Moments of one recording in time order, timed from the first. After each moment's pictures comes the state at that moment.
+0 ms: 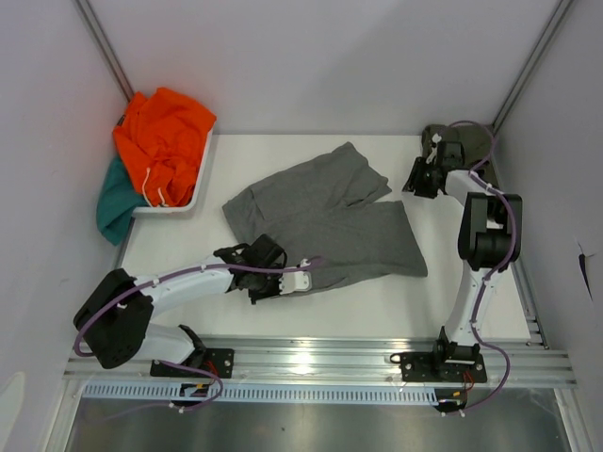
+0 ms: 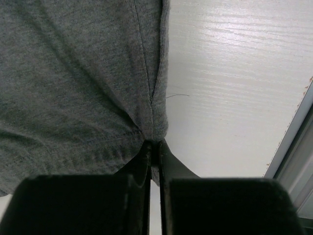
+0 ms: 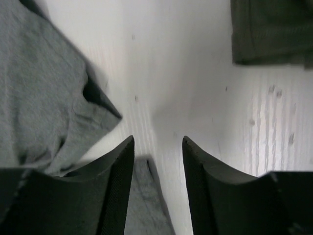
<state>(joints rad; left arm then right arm) -0.77 1.34 0.69 -0.54 0.19 0.67 -0.05 2.13 1.55 -0.26 -0.24 0.26</state>
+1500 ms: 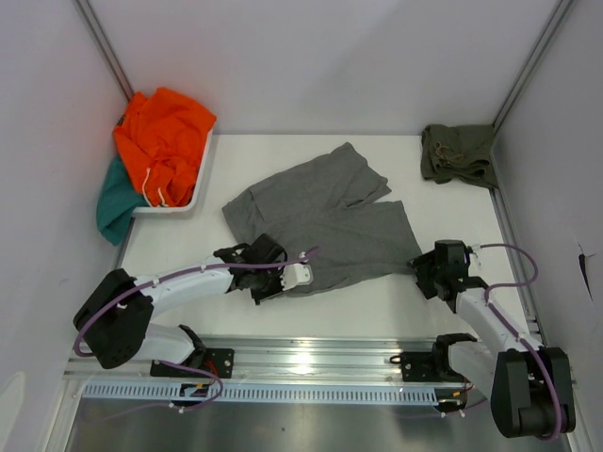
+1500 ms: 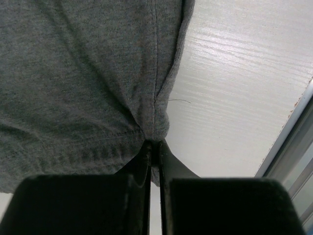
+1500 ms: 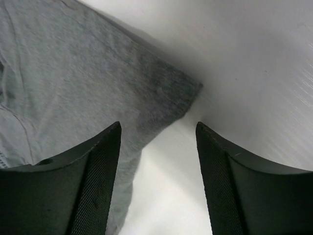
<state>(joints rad) -0.77 1.34 0.69 -0.51 0.20 0.52 0.10 0.99 0.37 -0.29 0.09 1.17</state>
